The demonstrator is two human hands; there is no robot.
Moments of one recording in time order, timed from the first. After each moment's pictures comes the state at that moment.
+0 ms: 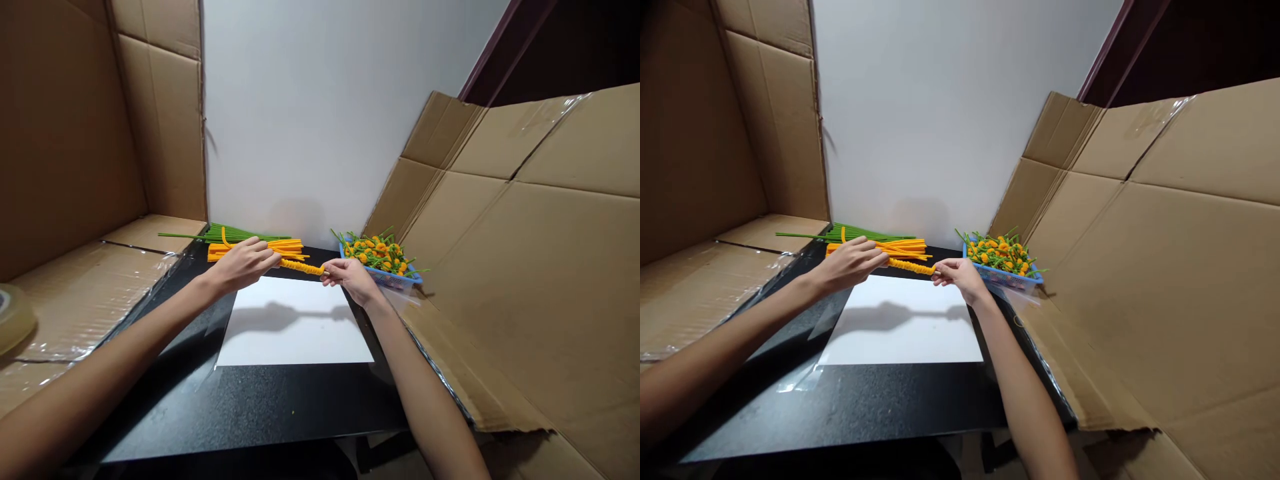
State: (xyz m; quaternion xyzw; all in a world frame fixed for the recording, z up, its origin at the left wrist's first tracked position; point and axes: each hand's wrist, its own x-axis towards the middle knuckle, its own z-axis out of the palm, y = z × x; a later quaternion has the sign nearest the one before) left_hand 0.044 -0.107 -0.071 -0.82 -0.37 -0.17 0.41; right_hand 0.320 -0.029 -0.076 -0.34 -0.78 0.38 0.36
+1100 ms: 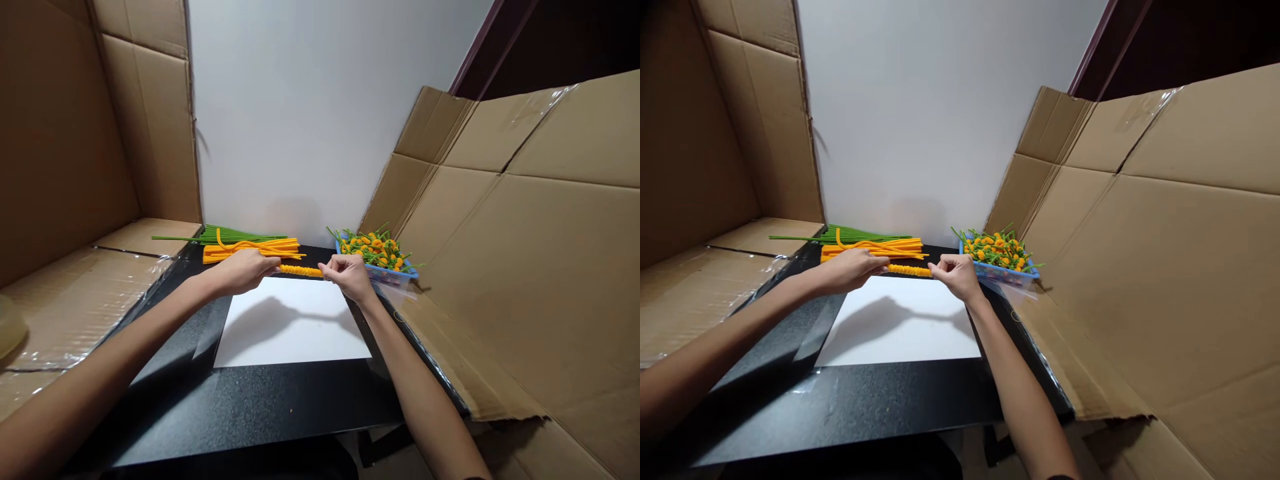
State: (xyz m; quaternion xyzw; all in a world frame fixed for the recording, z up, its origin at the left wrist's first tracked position) left_hand 0.060 -0.115 -0.057 -0.85 -0.49 -0.15 0.11; right_hand 0.318 -0.041 -0.075 -0.26 -0.81 0.25 0.47
